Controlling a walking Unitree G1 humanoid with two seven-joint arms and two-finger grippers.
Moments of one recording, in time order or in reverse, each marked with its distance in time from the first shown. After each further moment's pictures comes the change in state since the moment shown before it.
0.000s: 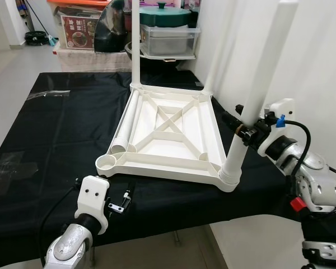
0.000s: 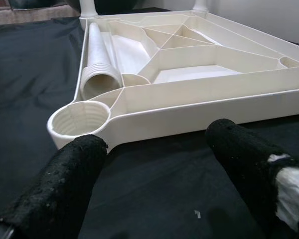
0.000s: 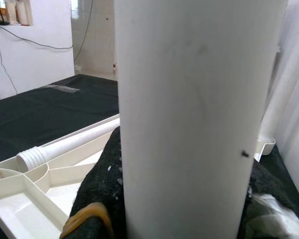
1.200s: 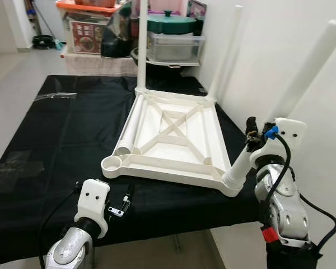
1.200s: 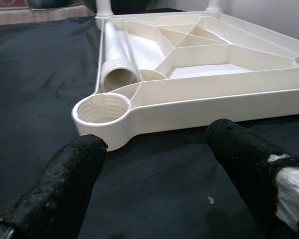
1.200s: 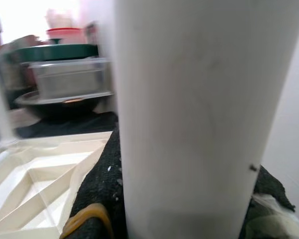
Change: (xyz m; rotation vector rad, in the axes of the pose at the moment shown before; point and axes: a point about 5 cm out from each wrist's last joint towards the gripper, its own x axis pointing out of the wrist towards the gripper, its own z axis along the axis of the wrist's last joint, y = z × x) left arm -0.004 -0.001 -0.005 0.007 0.024 0.007; right arm -0.020 0.044 -0.020 0.075 -0.021 -0.830
